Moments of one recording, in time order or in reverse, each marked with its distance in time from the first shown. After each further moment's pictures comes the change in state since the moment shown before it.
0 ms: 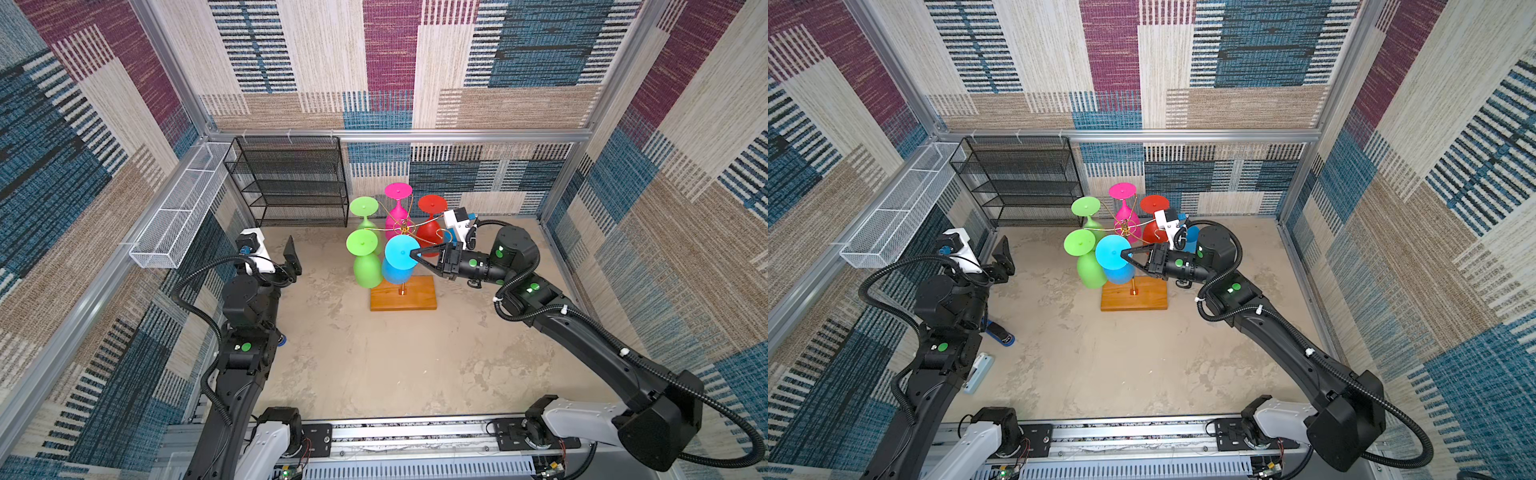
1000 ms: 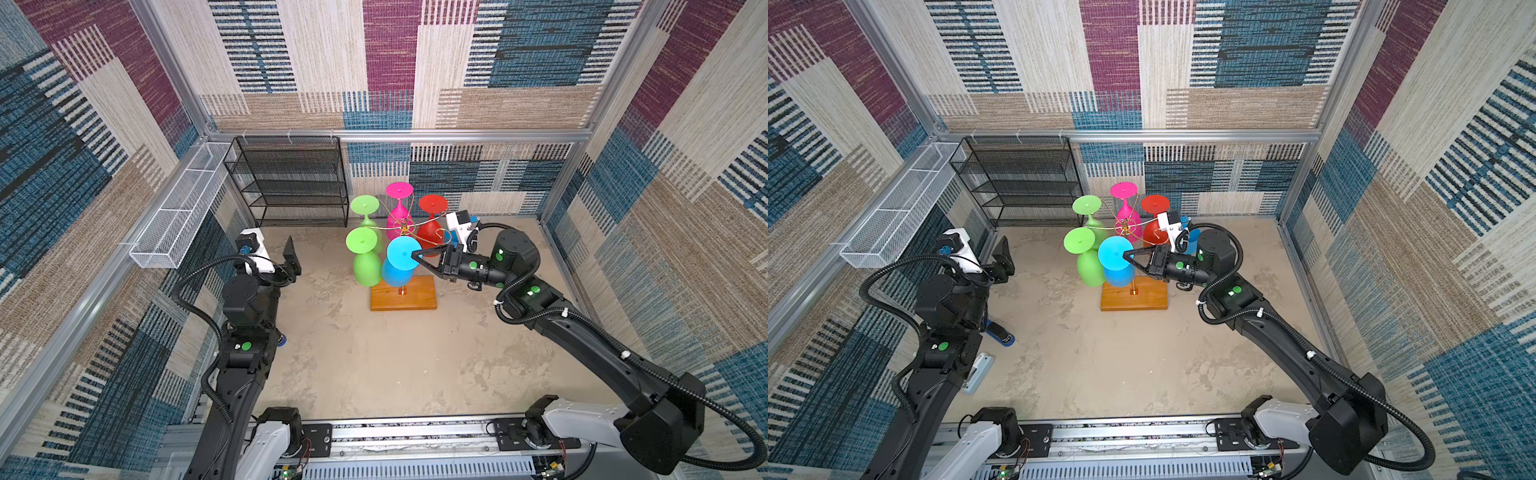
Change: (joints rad) left arm 0.008 0.006 -0.005 0.002 0.004 -0.004; right arm 0.001 -0.037 -0.051 -0.019 0.043 -0.007
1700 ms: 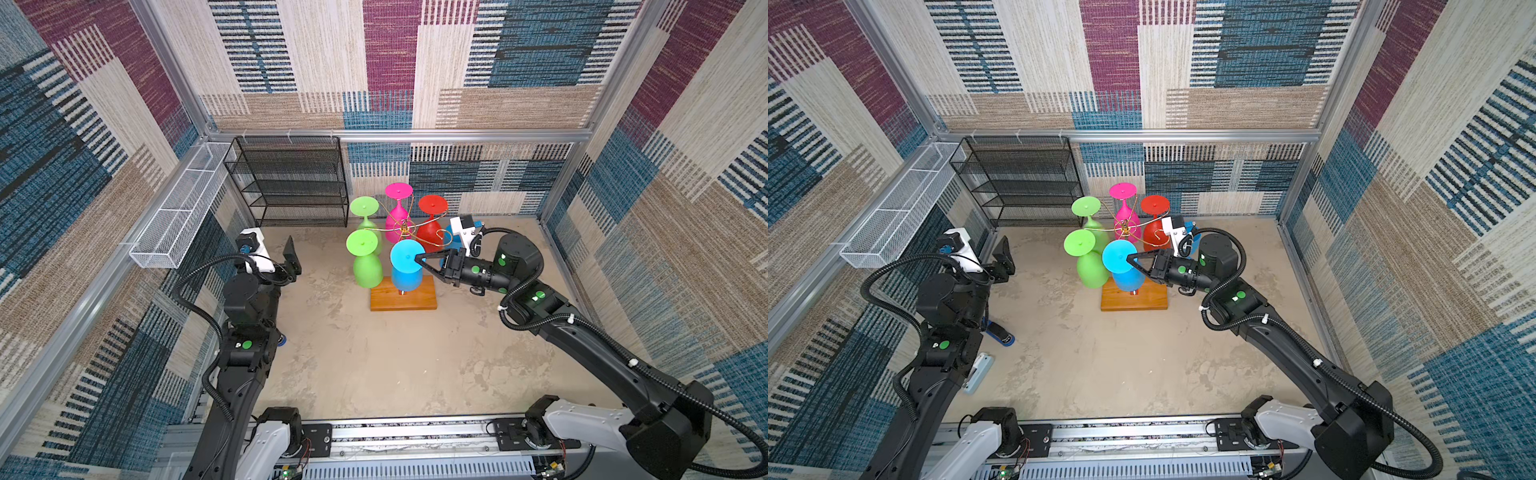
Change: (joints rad) left arm 0.002 0.009 -0.001 0.004 0.000 -0.011; right arm 0.027 -0.028 -0.011 -0.042 0.055 -0.003
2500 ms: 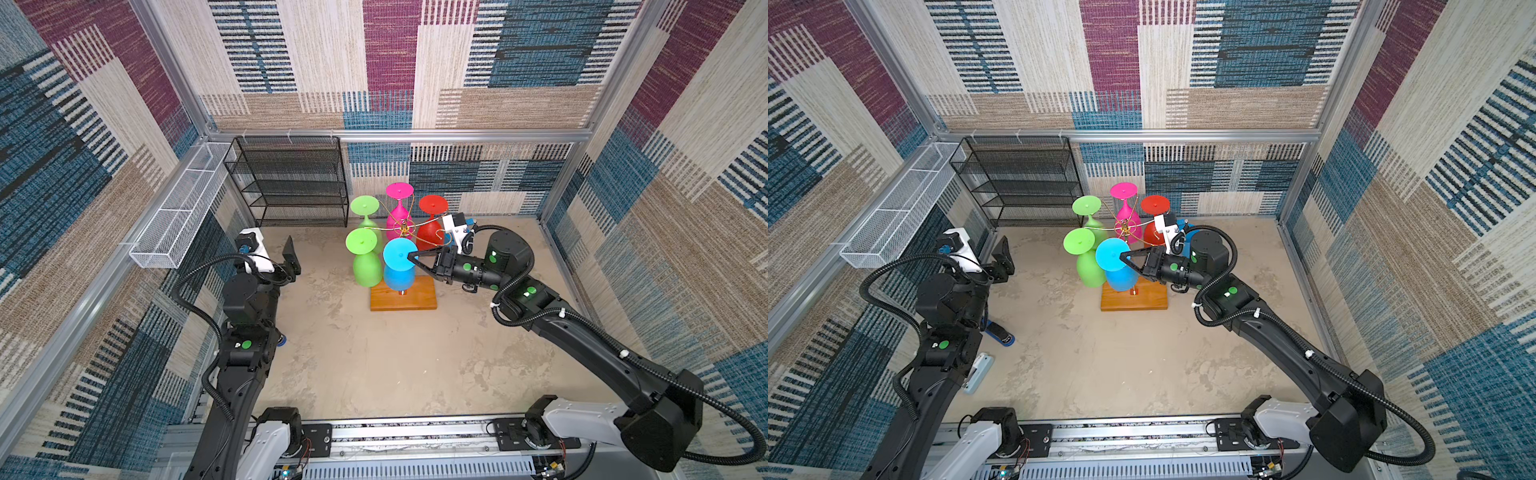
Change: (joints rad) left arm 0.013 0.001 0.000 0.001 0.018 -0.003; right arm 0.019 0.053 0.037 0.007 0.038 0.000
